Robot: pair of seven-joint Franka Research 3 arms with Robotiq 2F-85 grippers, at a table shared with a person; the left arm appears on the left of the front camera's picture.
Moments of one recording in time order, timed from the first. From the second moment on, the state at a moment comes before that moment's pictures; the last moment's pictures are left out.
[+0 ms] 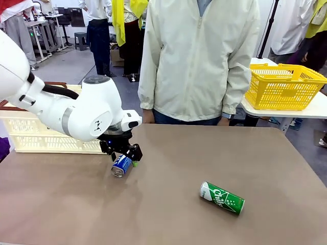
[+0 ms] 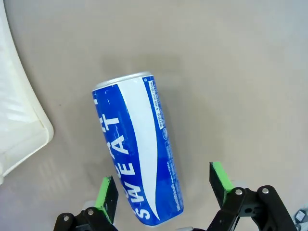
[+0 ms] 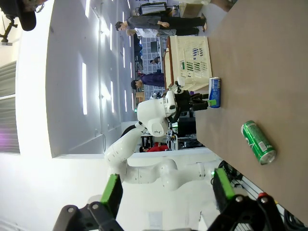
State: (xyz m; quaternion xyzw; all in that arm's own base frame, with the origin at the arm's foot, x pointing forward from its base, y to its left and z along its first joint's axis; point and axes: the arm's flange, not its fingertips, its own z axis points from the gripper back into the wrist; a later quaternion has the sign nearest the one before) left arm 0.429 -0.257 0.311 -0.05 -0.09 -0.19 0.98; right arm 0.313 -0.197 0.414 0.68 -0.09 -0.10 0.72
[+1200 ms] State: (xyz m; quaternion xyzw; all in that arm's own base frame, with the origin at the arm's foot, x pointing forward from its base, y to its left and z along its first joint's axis) left arm 0.425 -0.270 0.302 -0.03 -0.09 -0.22 0.97; right arm 0.313 -0.197 0.414 0.68 -0.09 -0.10 0.72
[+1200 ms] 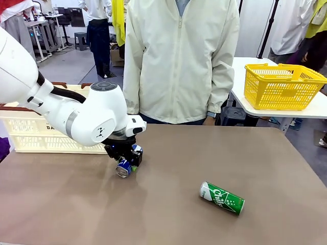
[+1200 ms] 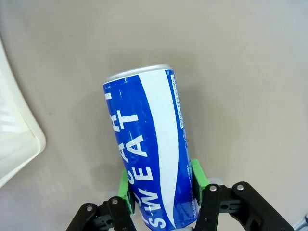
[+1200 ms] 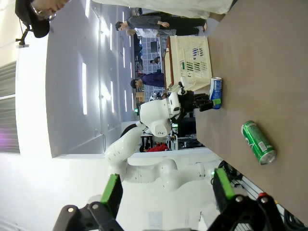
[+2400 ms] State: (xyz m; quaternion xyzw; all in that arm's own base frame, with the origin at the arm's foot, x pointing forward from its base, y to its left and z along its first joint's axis) left arm 0.546 0.019 0.569 -0.19 -0.28 0.01 0.94; right arm 0.312 -0.198 0.414 0.68 -0.09 -0.10 0.72
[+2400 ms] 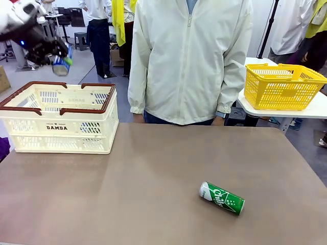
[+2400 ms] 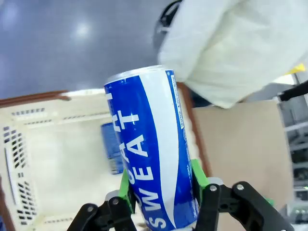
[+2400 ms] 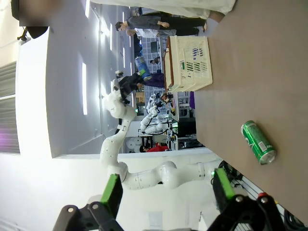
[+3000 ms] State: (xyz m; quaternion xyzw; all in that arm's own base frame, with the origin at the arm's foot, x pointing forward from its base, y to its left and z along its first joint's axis) left arm 0.561 0.024 0.431 -0.03 -0.18 -0.04 0.98; right arm 0.312 -0.198 0.414 0.68 -0.09 -0.10 0.72
